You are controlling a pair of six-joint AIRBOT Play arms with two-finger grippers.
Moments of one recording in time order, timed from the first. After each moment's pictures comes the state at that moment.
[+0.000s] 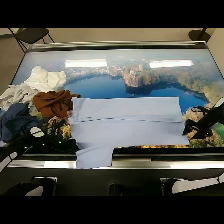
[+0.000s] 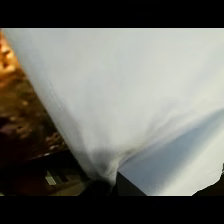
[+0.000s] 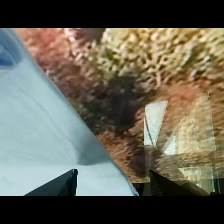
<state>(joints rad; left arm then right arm) -0.04 -1.16 0.48 0.87 -1.07 -1.29 -0.55 -1.71 1.30 -1.48 1.53 1.40</state>
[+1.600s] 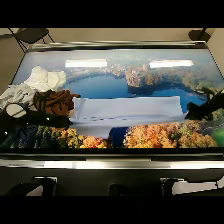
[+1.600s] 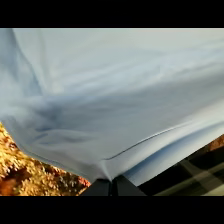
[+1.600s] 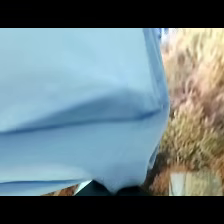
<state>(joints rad) -0.01 -1.09 0.94 1.00 -1.19 -1.35 -0.46 -1.63 1.52 -1.33 1.49 1.41</state>
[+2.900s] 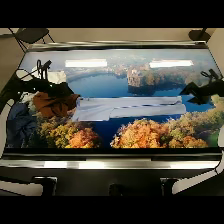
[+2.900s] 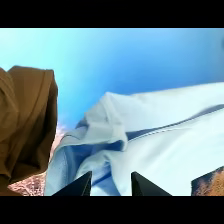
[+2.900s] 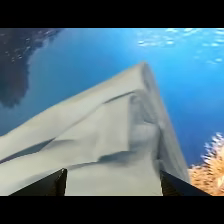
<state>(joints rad) 0.04 -1.61 1.55 0.97 -1.19 -1.38 -0.51 -1.86 1.78 -1.10 1.35 1.52</state>
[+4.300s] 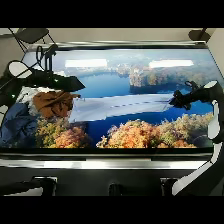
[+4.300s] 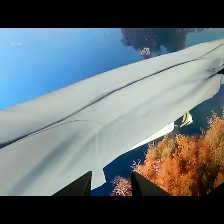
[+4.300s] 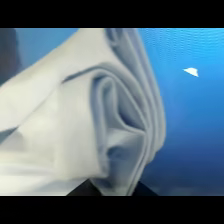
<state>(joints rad) -0.18 -1.43 1.55 0.96 -1.17 -1.41 -0.41 -2.01 1.78 -1.05 1.37 1.51</state>
